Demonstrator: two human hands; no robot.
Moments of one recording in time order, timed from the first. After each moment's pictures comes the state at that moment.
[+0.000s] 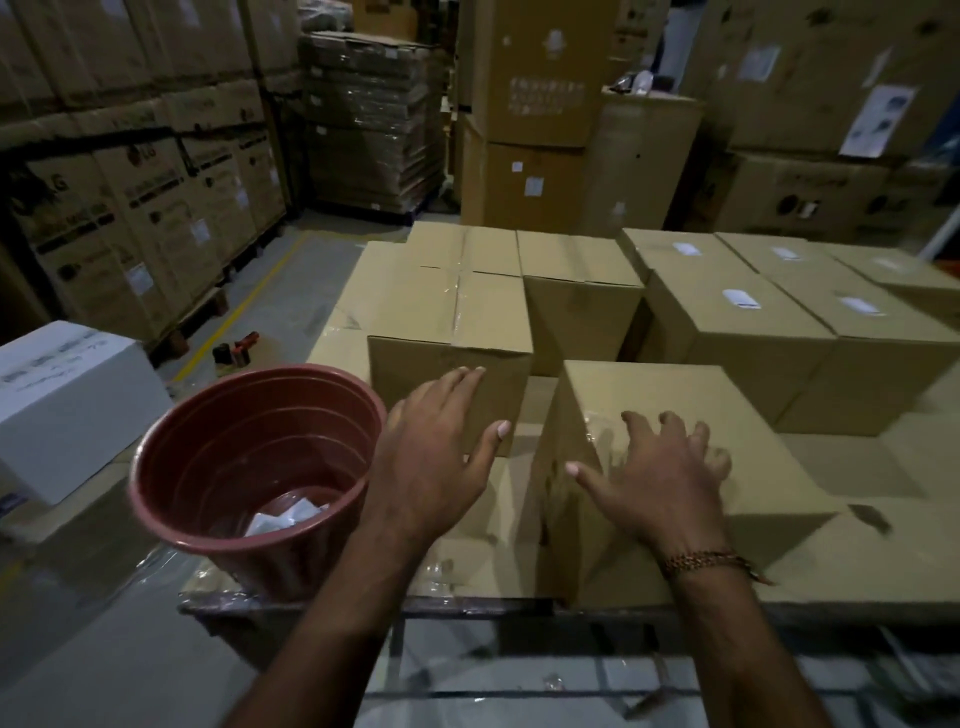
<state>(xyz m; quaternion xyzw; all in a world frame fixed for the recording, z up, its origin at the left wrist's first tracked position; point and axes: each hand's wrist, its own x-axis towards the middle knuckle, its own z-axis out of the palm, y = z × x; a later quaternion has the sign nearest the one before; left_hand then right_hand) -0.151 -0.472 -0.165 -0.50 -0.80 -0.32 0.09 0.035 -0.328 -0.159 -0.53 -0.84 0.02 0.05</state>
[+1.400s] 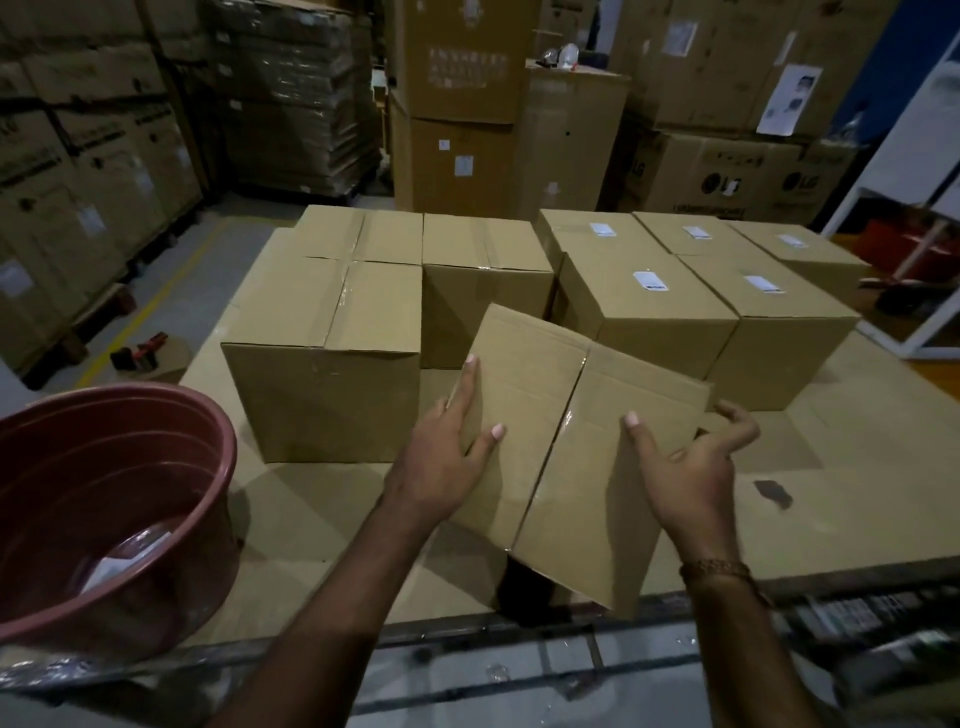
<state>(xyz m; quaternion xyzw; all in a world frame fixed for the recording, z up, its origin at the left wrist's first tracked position) -0.089 -0.318 -0.218 -0.49 -0.78 -0.37 -0.14 0.144 -0.214 -0.188 -0.55 -0.61 0.38 0.42</state>
